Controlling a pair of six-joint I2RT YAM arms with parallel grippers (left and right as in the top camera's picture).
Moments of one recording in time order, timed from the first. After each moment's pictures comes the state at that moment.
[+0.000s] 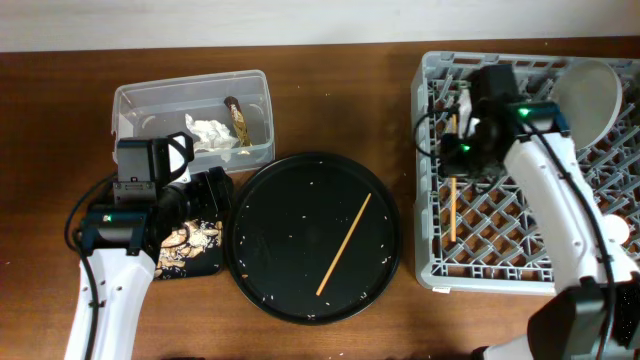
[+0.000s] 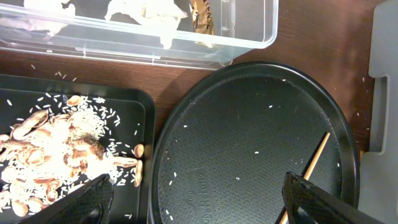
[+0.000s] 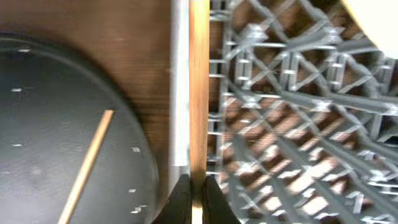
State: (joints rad) left arm -0.01 1.22 1.08 -0.85 0.17 -0.28; right arm 0.07 1.66 1.50 -1.14 -0.04 0.13
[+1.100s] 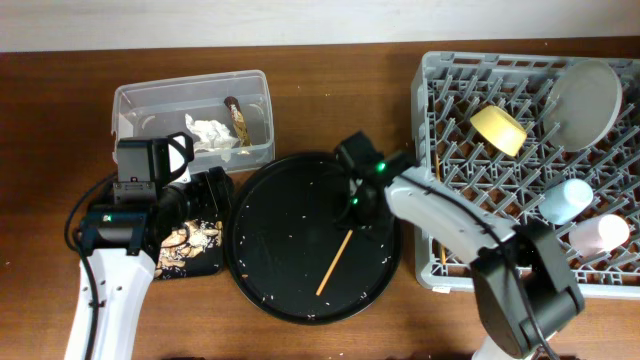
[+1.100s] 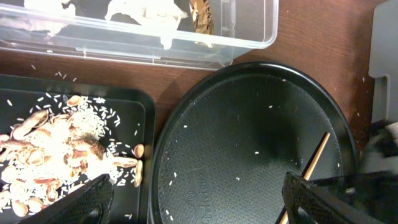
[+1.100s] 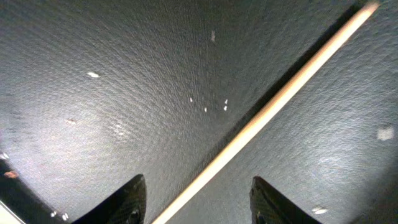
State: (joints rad) left arm -0.01 1.22 1.08 -0.85 0.17 -0.28; right arm 0.56 1.85 1.22 -0.80 -0.22 0.53
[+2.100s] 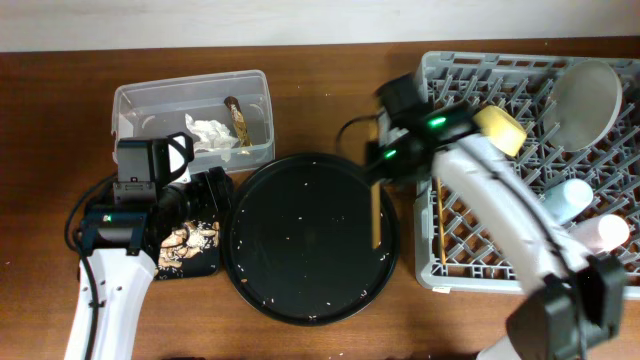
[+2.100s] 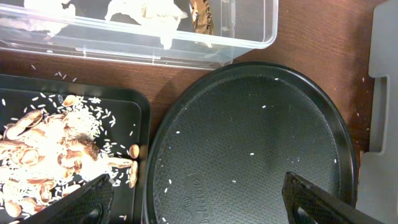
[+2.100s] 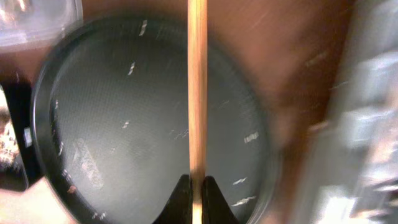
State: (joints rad) left arm -0.01 1.22 1.08 -0.85 0.17 -0.28; right arm 0.35 1.72 1.60 -1.14 -0.14 0.36
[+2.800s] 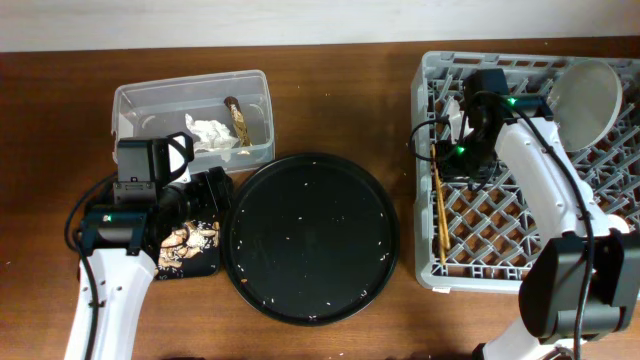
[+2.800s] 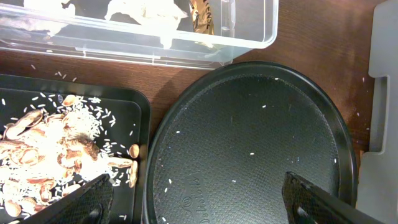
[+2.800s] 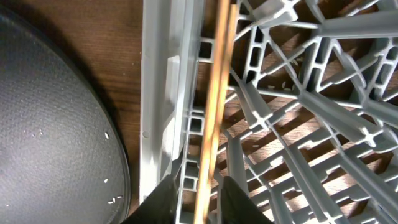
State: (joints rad) left arm -0.01 1.22 1.08 -0.85 0.17 -0.28; right arm 0.04 1.81 1.50 -1.15 -0.11 0.02
